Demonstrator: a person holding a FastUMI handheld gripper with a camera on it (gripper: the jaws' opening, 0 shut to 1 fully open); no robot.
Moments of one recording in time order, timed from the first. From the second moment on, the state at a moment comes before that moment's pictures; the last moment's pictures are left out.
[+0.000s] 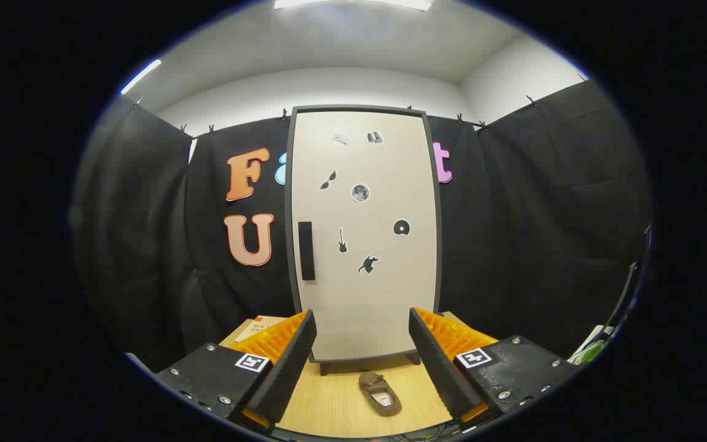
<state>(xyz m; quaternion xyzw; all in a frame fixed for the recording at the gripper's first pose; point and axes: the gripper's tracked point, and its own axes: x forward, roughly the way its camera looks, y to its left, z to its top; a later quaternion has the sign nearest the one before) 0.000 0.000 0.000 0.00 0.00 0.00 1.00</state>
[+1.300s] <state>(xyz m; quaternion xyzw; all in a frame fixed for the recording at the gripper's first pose) 0.064 0.030 -0.001 -0.02 0.01 0.04 1.00</state>
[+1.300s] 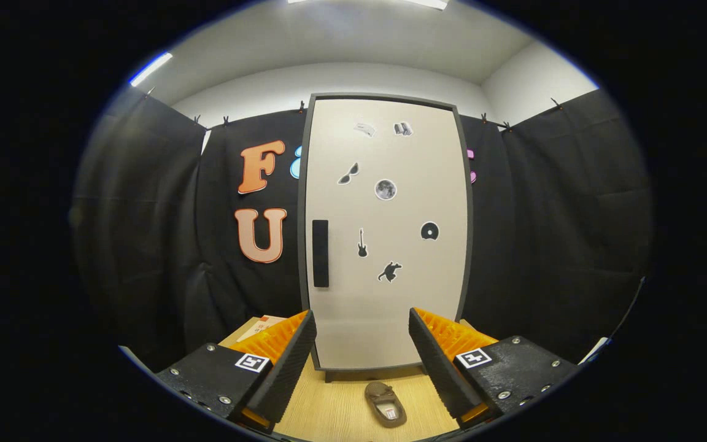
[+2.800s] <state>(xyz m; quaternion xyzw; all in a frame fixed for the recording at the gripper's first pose) 0.277 0.124 0.009 0.00 0.00 0.09 1.00</state>
